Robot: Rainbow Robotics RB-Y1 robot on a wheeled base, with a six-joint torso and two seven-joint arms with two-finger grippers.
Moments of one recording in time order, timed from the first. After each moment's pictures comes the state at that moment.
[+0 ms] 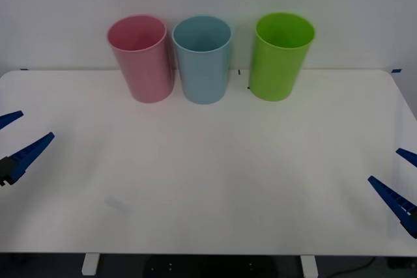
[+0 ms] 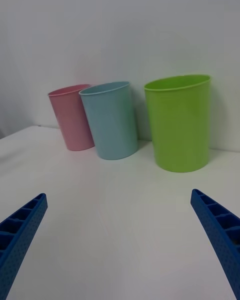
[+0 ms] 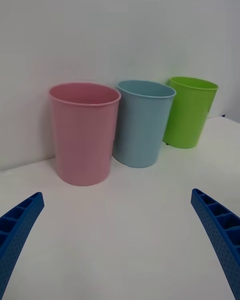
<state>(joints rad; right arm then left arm) 0.35 -0.40 -0.52 -1.66 0.96 -1.22 0.00 0.16 0.46 0.63 -1.69 -1.19 -1.17 0.27</state>
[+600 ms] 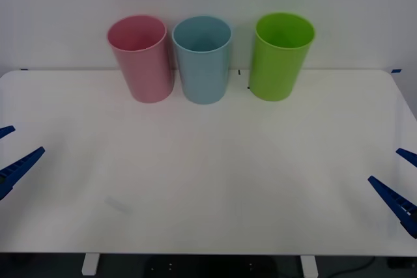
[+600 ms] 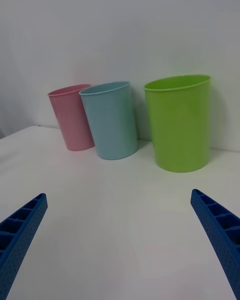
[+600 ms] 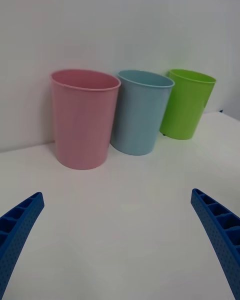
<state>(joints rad) 0.35 -0.40 -0.52 -1.66 0.96 -1.22 0.00 0.22 0.46 0.65 -1.69 -1.17 -1.21 0.29</state>
